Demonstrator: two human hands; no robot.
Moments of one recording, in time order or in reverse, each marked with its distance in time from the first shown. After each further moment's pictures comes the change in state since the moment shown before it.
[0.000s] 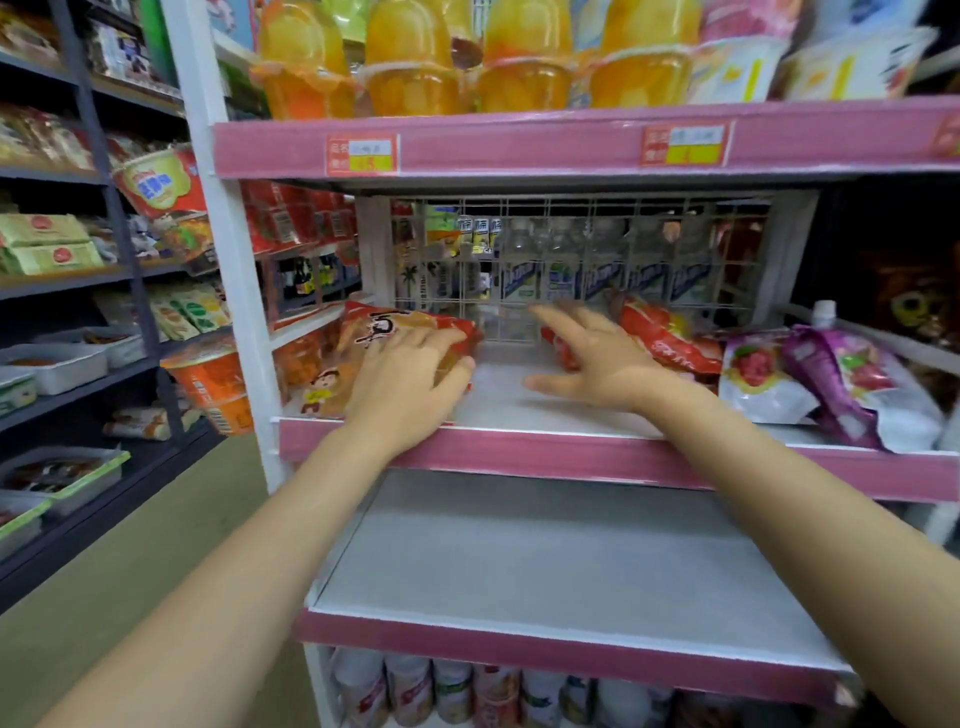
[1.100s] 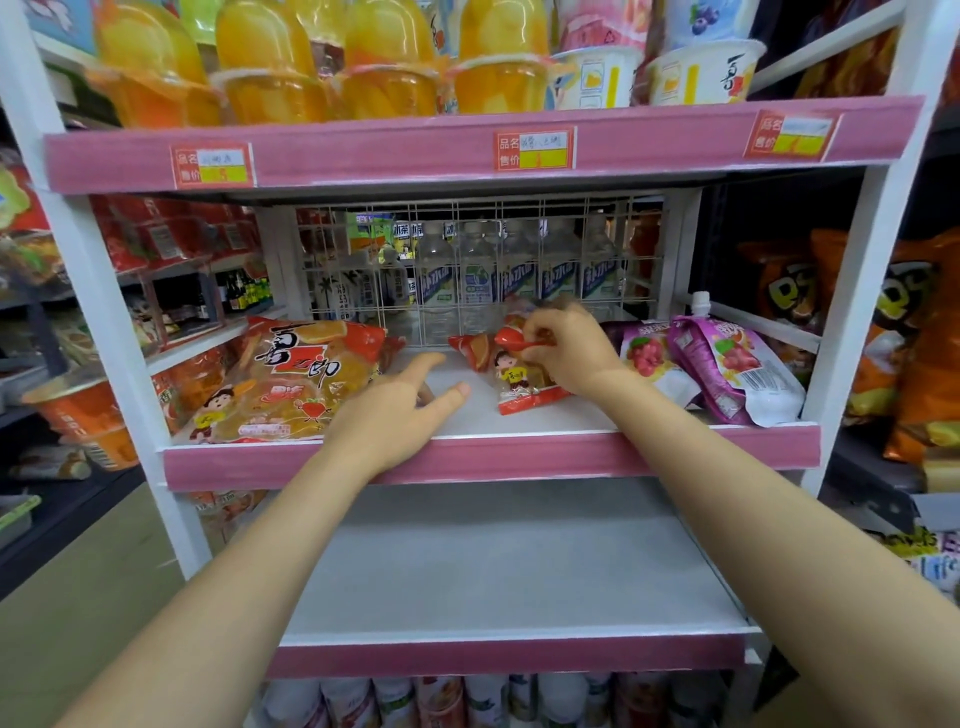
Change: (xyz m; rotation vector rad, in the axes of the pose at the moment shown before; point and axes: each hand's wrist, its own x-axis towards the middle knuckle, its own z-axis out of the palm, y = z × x) left_hand 0.006 0.066 0.031 -0.171 -0.283 -0.064; right_hand -0.017 0.059 -0.013 0.183 0.349 0.149
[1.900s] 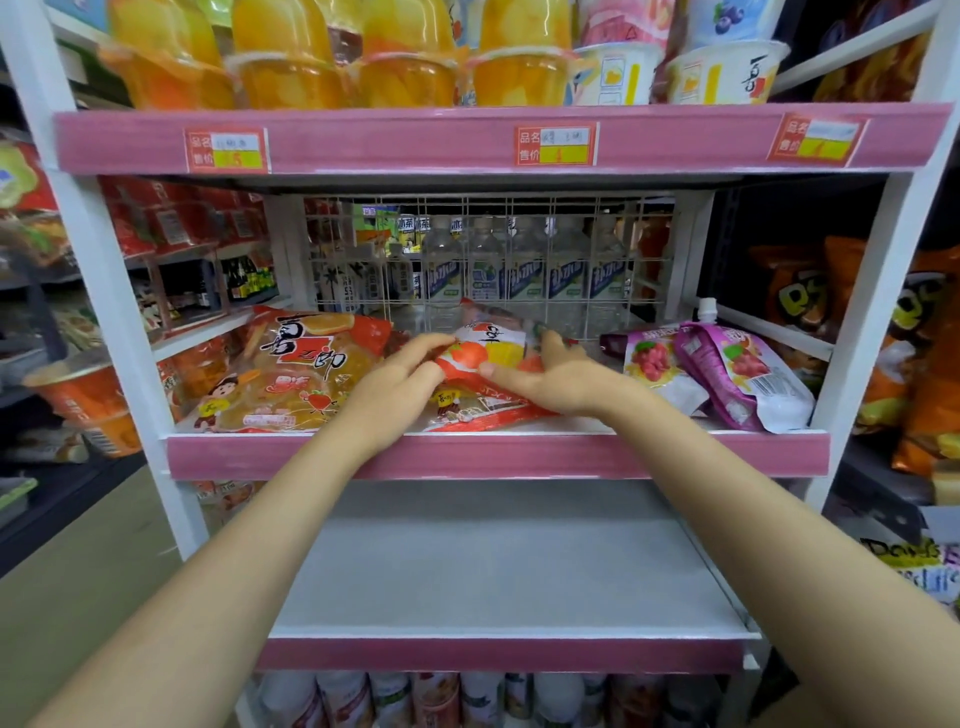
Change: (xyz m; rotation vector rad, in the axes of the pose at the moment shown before) left_hand 0.005 -0.002 -0.006 -0.464 0.004 -0.048; right_hand -0.024 -0.036 -0.003 -0.004 -0.395 0.307
